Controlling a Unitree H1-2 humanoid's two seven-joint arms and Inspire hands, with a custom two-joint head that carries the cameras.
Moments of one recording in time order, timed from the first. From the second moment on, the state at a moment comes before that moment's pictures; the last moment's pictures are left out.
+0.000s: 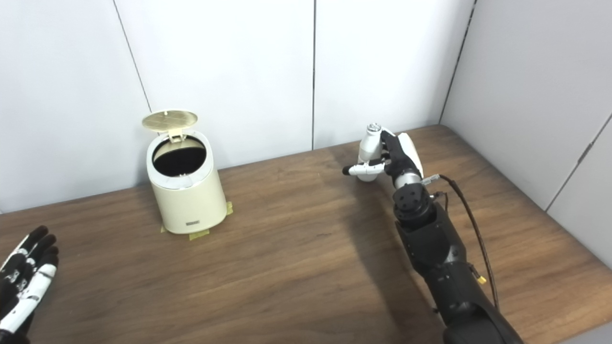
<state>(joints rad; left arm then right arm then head) -0.05 0.20 0.13 -0.44 -0.16 0.46 -0.10 -0.48 -0.41 -0.12 0.39 -0.27 0.29 -0.17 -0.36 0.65</state>
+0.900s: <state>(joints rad) -0.06 0.19 0.14 -0.47 -0.16 0.47 -0.08 -0.50 -0.40 -0.14 0.48 -0.27 0.14 -0.31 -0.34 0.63</state>
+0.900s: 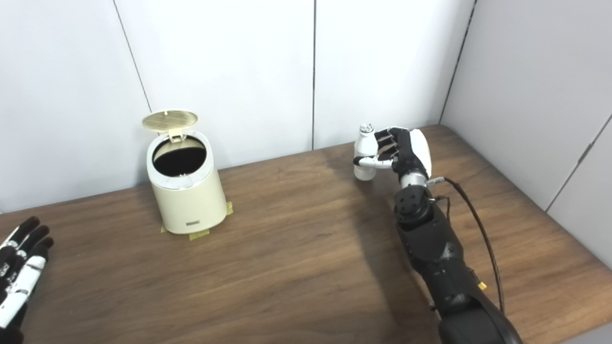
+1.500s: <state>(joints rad) -0.01 0.15 0.16 -0.47 -0.16 0.45 -0.08 -0.41 -0.35 -0.10 0.10 -0.30 0.09 -0.28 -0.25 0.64</state>
